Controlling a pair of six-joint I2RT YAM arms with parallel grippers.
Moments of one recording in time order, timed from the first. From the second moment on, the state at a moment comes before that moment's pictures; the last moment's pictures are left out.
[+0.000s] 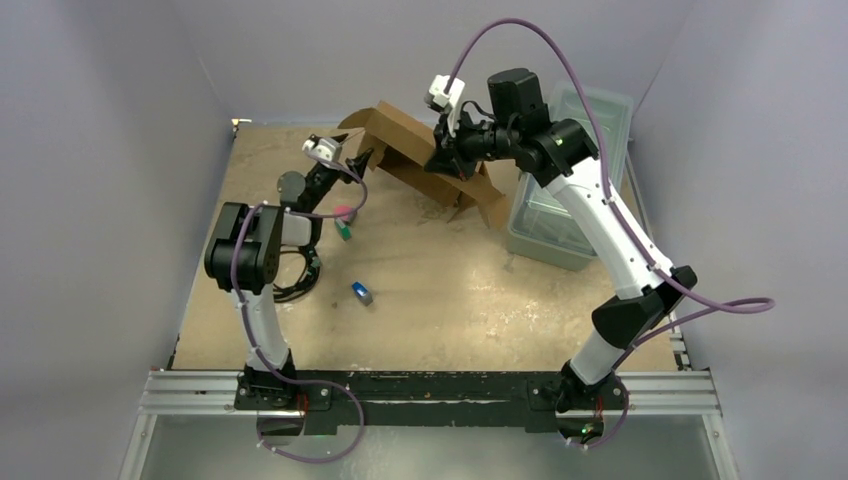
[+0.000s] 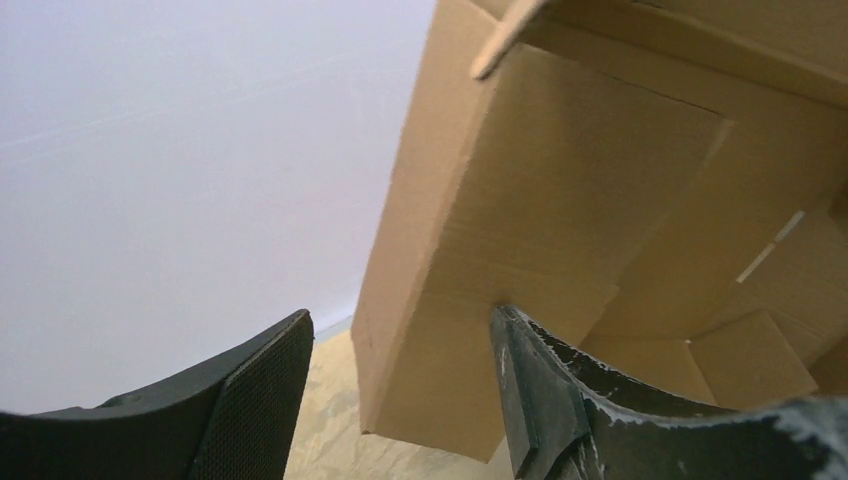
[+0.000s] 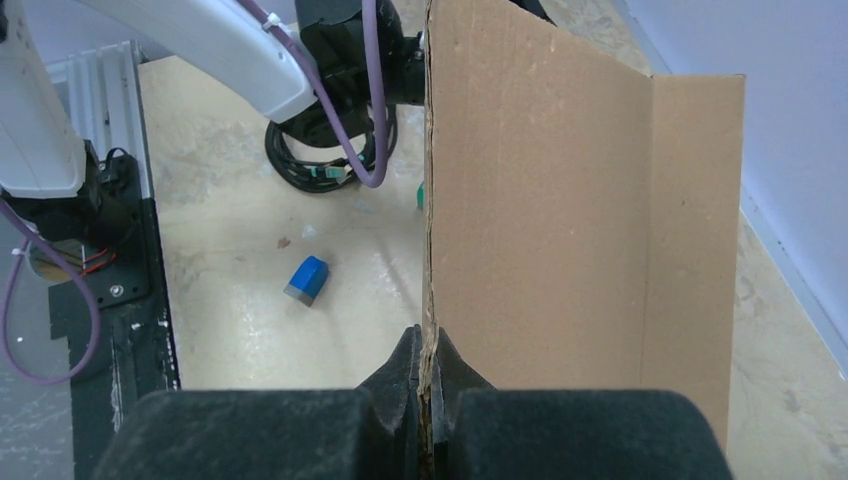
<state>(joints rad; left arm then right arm) -0.10 1.99 0.92 1.41 0.47 0.00 0.58 1.66 2.01 -0.87 -0.57 -0.32</state>
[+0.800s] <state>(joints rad) -0.09 2.12 1.04 1.50 0.66 -0.06 0.58 1.68 2.04 -0.89 -0.65 -0.28</state>
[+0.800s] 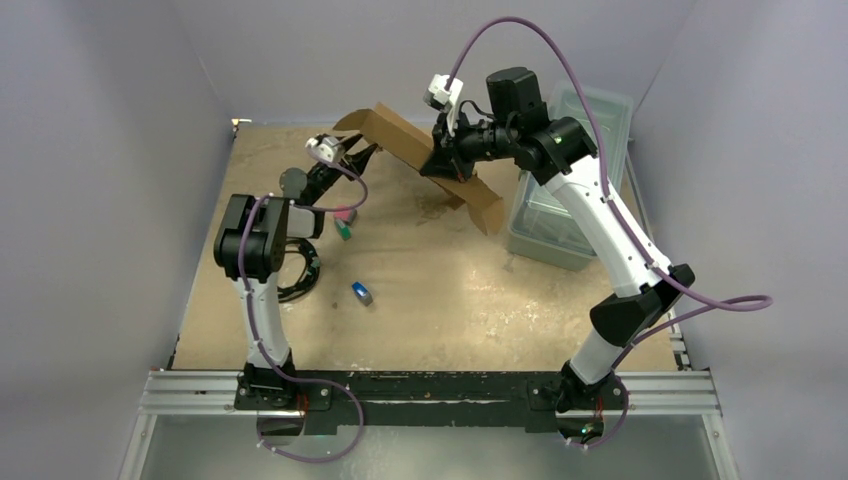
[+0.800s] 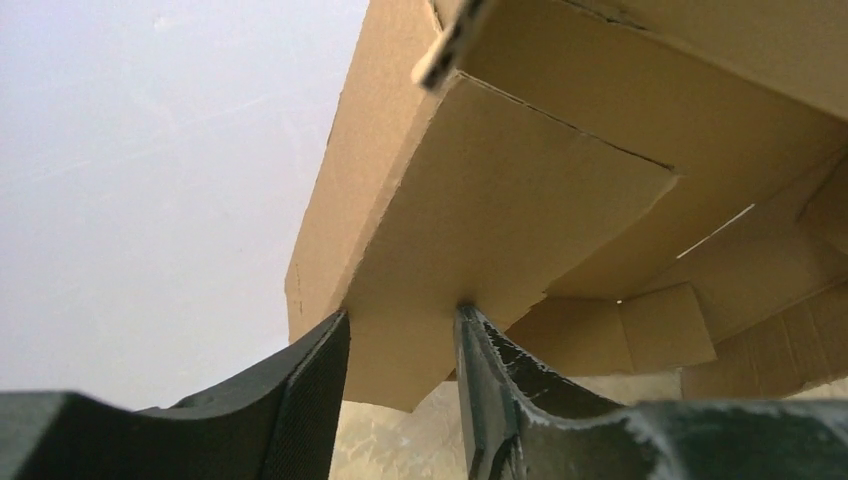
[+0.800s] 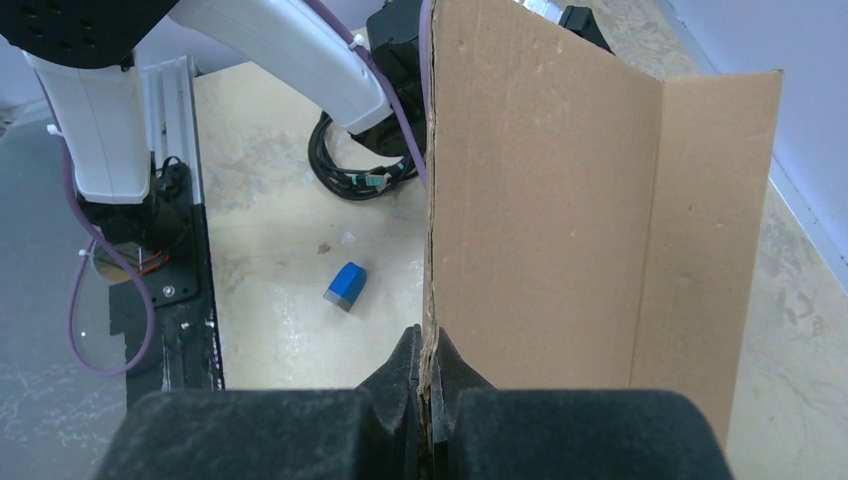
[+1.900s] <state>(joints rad) -0.10 1.93 0.96 1.51 0.67 -0.01 0.56 1.65 2.04 -0.88 -0.65 -0.27</state>
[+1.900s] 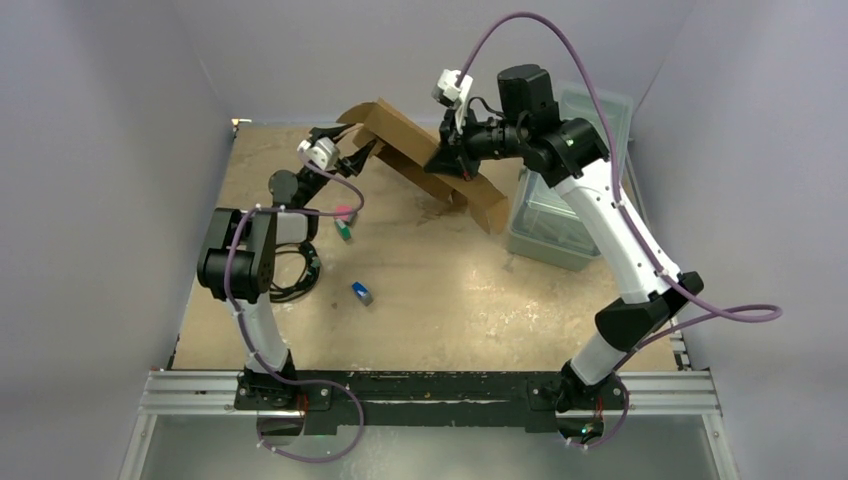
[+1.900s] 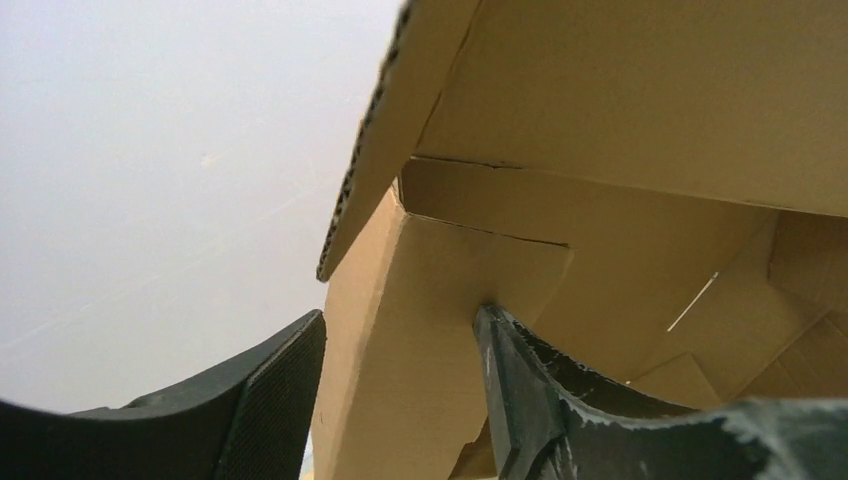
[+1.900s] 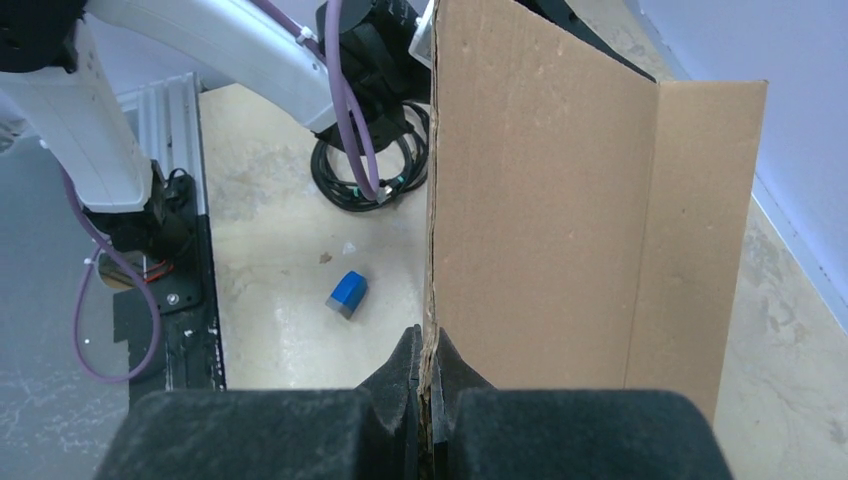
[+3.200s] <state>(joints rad) -0.10 1.55 0.79 1.33 0.71 -0.10 0.58 1.51 1.92 -0.87 -0.83 -0.22</state>
